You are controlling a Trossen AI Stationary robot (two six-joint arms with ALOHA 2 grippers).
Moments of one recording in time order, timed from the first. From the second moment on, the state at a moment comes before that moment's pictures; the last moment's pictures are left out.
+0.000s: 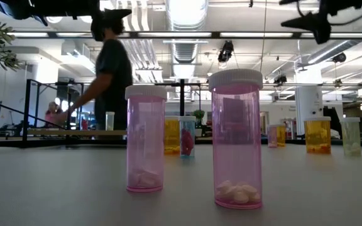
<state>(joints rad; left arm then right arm) 0.49 0.80 0.62 0.46 0.15 -0.48 -0.12 0.54 0.62 -0.25 0.25 0.53</state>
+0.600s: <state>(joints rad) 0.49 0.74 0.62 0.46 0.37 -0.57 0.03 1.11 0.99 -0.26 0.11 0.40</state>
